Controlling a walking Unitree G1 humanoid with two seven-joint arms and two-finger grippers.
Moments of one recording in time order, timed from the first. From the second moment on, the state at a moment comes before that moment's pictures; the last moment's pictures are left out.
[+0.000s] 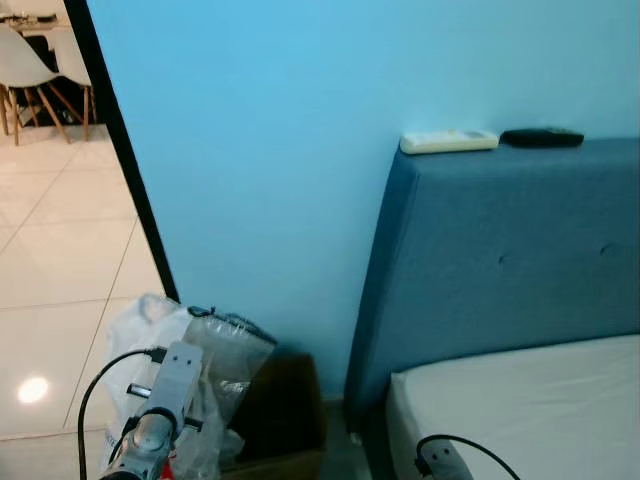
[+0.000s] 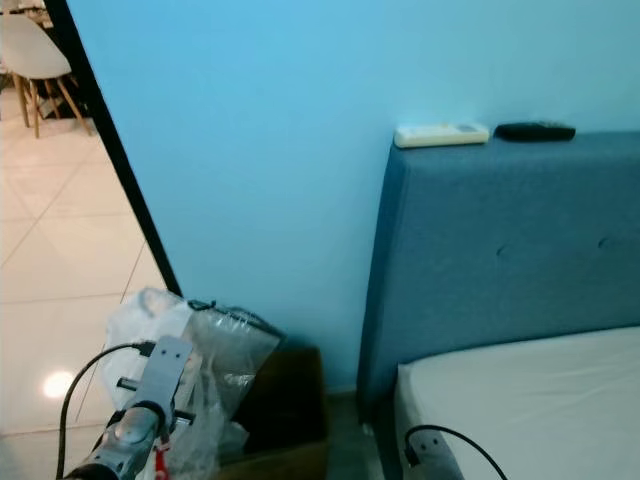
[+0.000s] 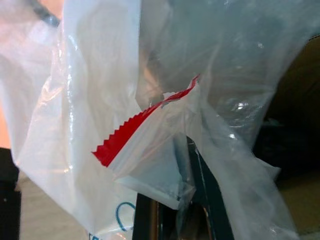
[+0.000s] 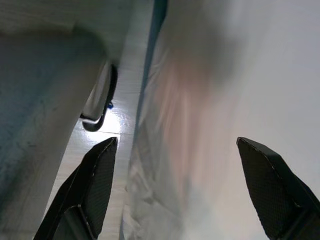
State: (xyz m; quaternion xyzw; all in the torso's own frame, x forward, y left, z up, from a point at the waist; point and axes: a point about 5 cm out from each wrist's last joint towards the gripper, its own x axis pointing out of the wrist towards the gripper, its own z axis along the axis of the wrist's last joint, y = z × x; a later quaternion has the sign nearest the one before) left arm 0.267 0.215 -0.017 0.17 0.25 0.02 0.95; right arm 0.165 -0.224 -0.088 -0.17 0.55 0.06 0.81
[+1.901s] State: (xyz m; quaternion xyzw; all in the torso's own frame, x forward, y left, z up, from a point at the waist) left arm 0.309 0.174 0.028 0.23 0.16 -0.27 0.92; right arm 0.175 -0.236 -0.075 -0.13 0.46 0.06 0.88
